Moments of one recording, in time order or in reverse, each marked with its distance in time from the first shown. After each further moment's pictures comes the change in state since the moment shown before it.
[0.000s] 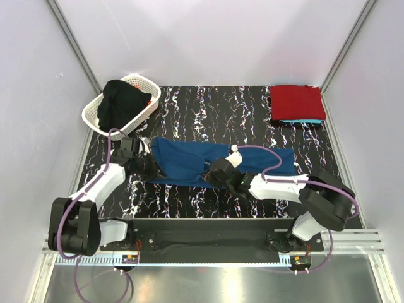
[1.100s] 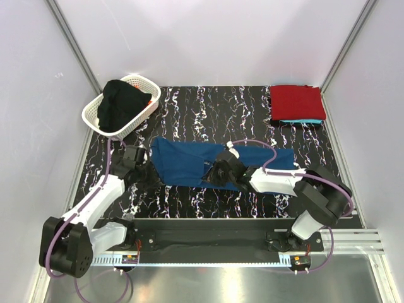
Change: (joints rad) left arm -0.124 -0.171 -0.076 -0.119 -0.254 -0.126; right arm -0.121 0.055 0.016 -0.020 -0.315 -0.169
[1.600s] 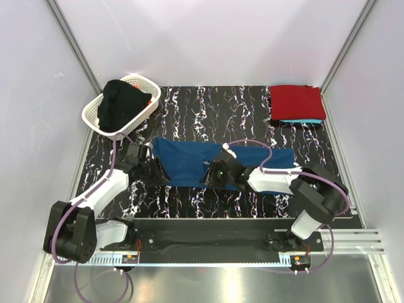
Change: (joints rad) left arm 0.009 0.118 0.012 0.122 0.109 0.059; right arm 0.002 0.023 0.007 -0.031 -0.050 -0.094
